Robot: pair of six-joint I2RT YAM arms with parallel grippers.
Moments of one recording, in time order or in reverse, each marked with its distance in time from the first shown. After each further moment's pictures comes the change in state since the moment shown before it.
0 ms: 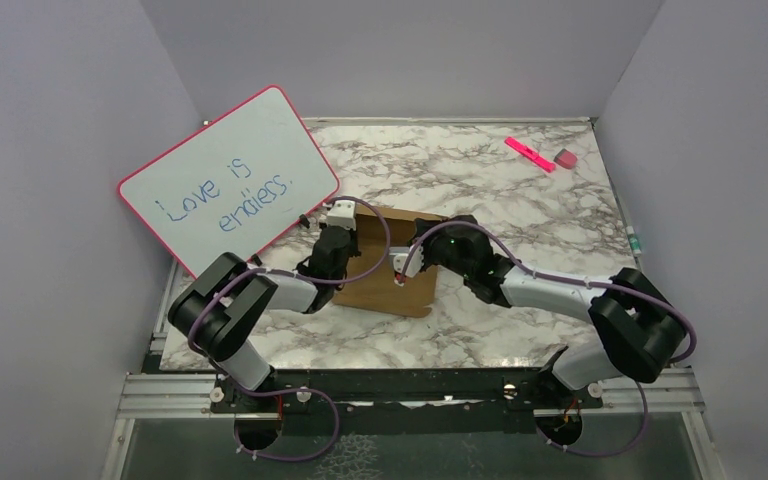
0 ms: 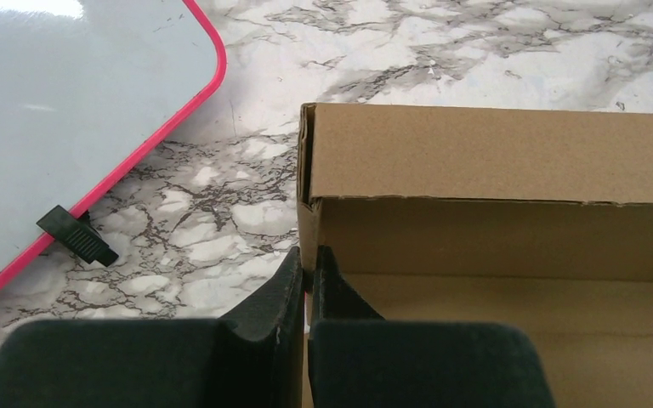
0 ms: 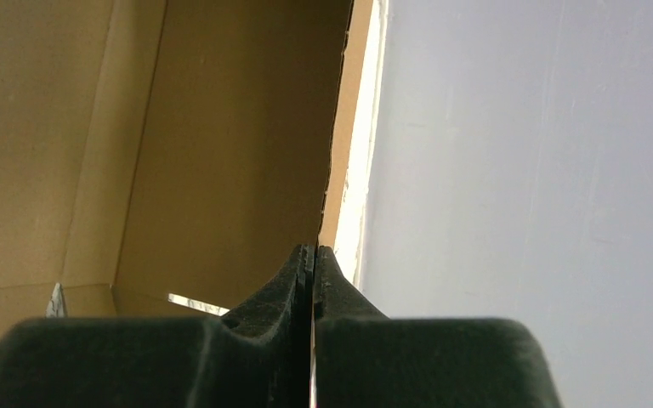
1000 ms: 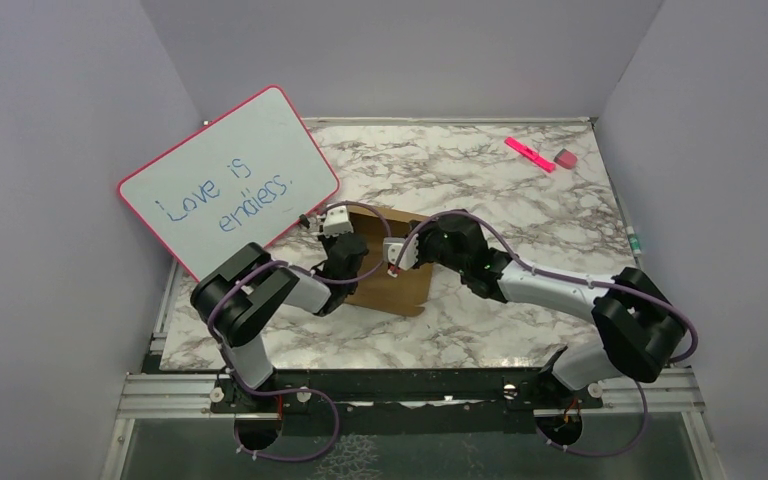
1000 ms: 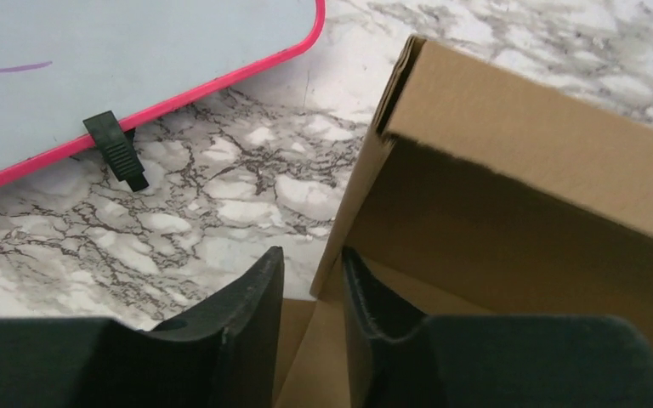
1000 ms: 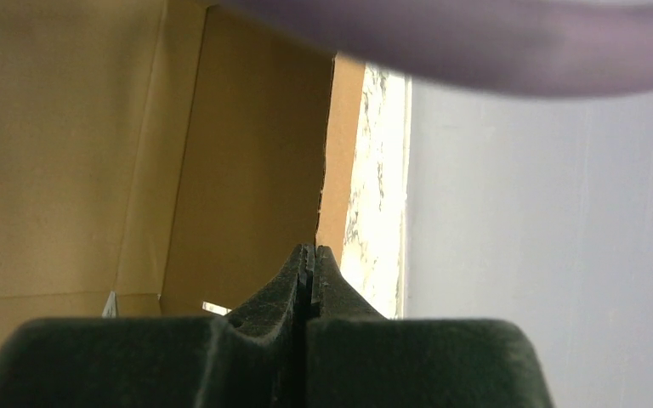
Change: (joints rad) left arm -0.084 0.148 0.053 0.048 -0.386 -0.261; right arm 0.024 -0.005 0.077 -0.112 -0.003 0.159
